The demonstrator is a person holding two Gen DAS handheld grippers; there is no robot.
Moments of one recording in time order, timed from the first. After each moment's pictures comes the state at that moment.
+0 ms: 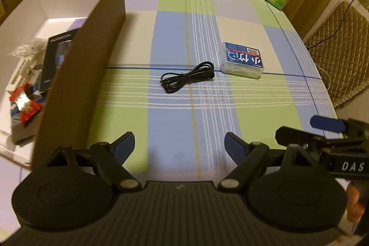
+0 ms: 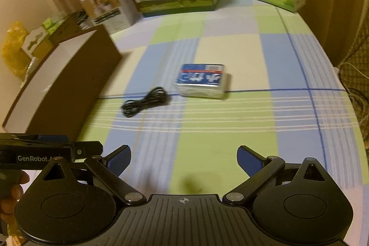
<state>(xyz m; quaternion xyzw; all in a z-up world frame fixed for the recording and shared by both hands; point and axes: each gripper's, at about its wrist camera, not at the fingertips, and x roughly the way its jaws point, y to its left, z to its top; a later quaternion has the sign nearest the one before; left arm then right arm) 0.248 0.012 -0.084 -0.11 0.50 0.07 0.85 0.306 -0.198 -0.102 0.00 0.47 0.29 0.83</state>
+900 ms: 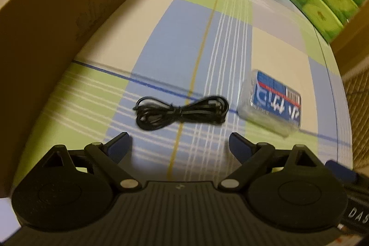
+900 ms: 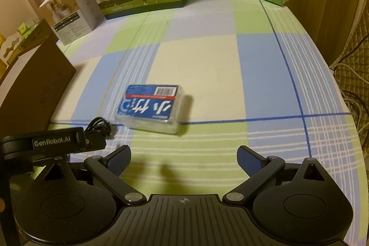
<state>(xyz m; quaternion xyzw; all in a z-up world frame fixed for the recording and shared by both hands) 0.350 0.012 -0.156 -0.22 0.50 0.17 0.82 0.403 -0.194 -0.145 -0.01 0.48 0.26 0.83</state>
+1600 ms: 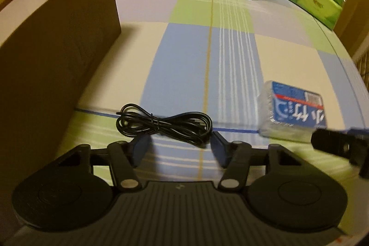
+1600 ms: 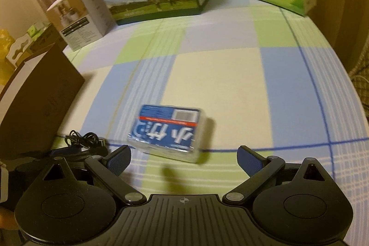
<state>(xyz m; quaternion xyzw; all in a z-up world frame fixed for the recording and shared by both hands) 0.364 0.016 -0.164 -0.09 0.46 0.16 0.87 0.417 -0.155 -0.149 -0.01 0.47 0.30 0.83</state>
